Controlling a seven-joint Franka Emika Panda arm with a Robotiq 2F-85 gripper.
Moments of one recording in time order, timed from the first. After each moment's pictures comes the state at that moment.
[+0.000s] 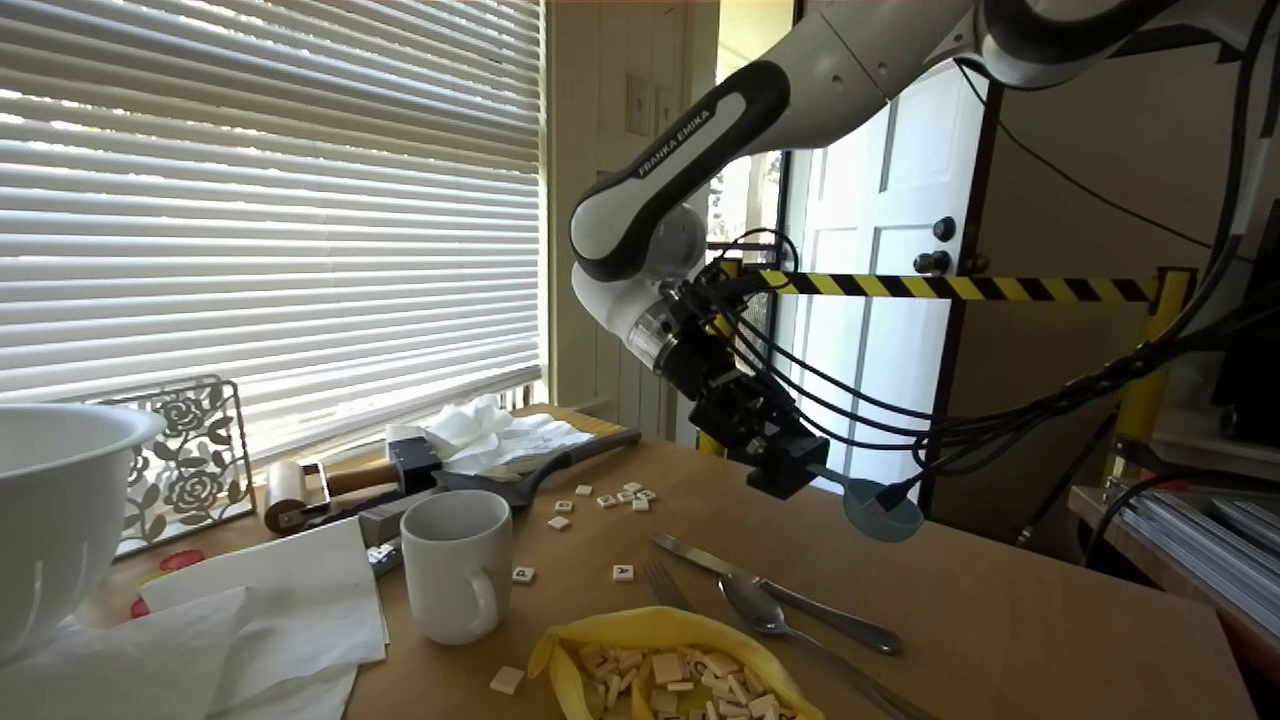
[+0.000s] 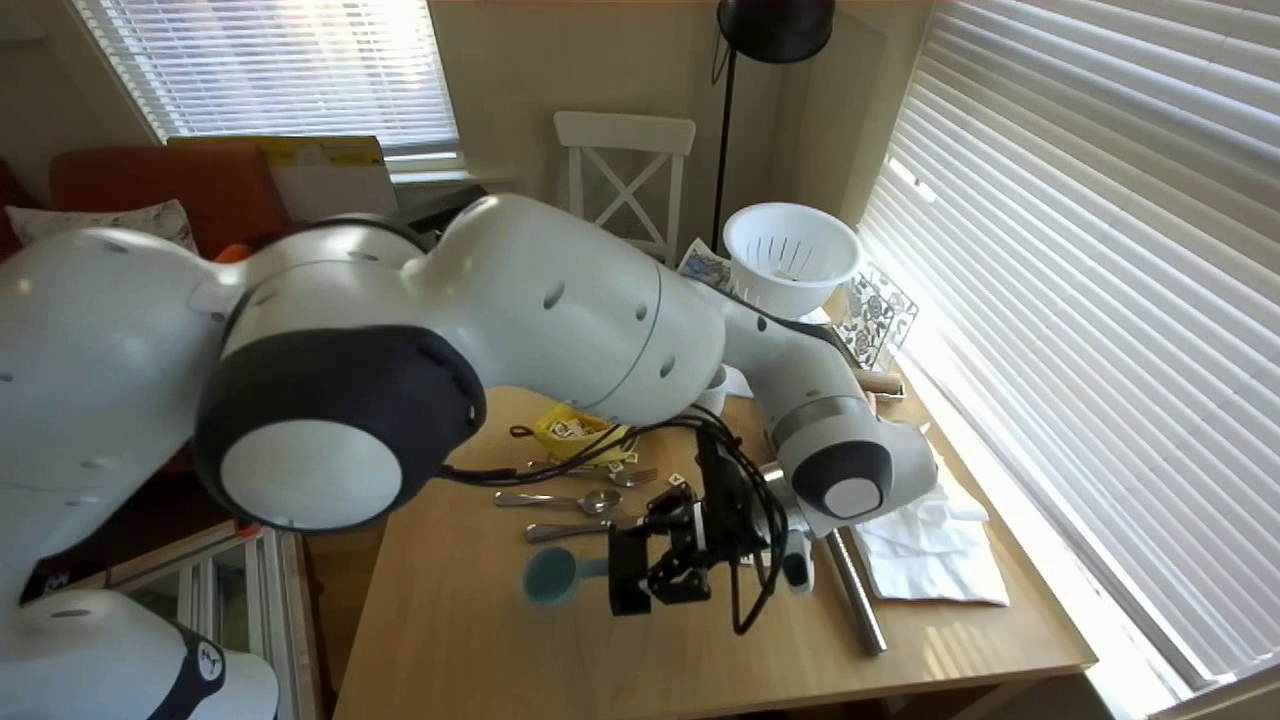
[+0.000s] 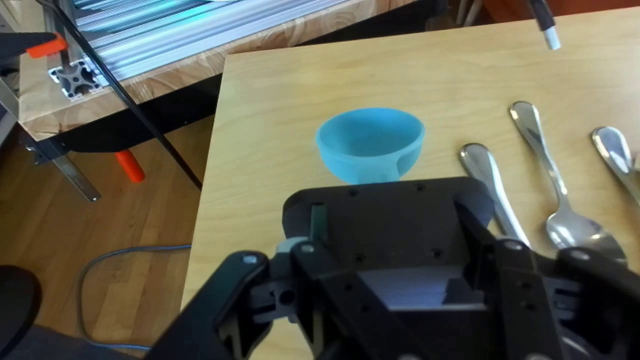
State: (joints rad) arm -0.20 0.96 -0.13 -1.31 0.20 1.23 0.21
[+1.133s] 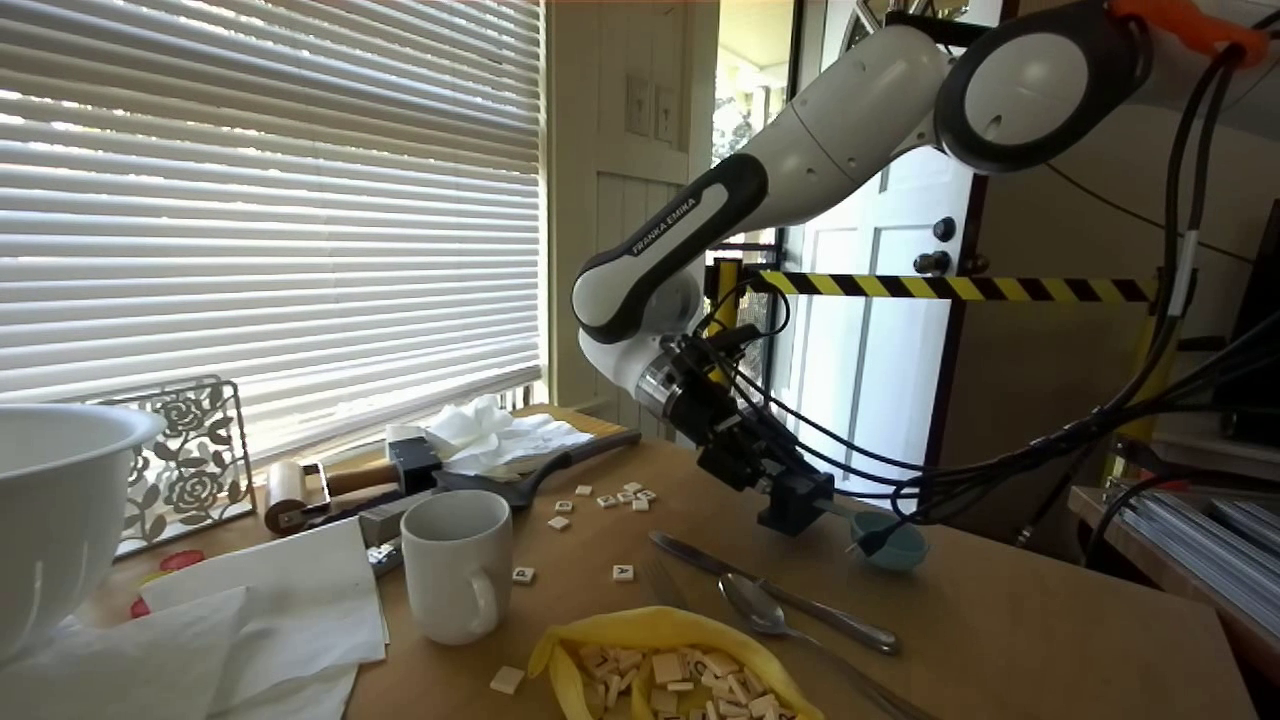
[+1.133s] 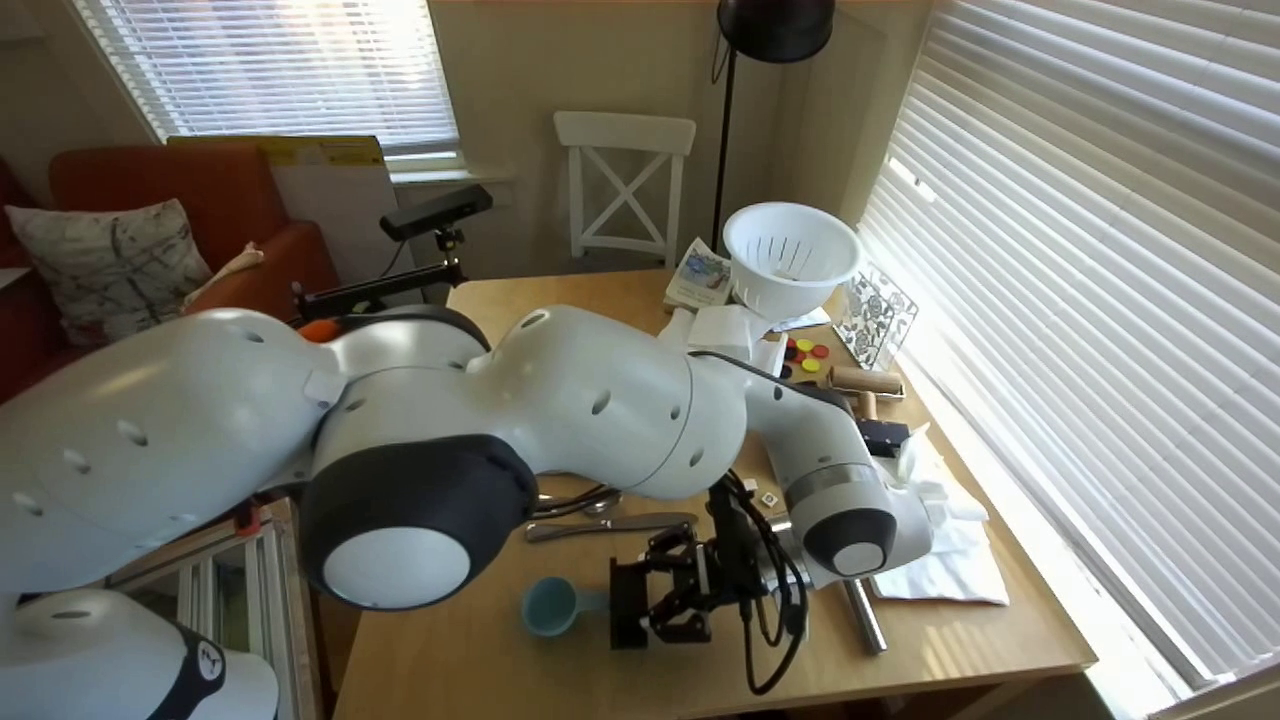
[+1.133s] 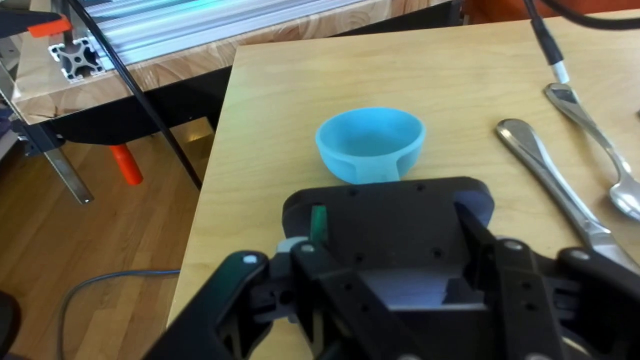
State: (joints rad) arm -0.25 1.17 -0.12 -1.11 0.20 1.13 0.16
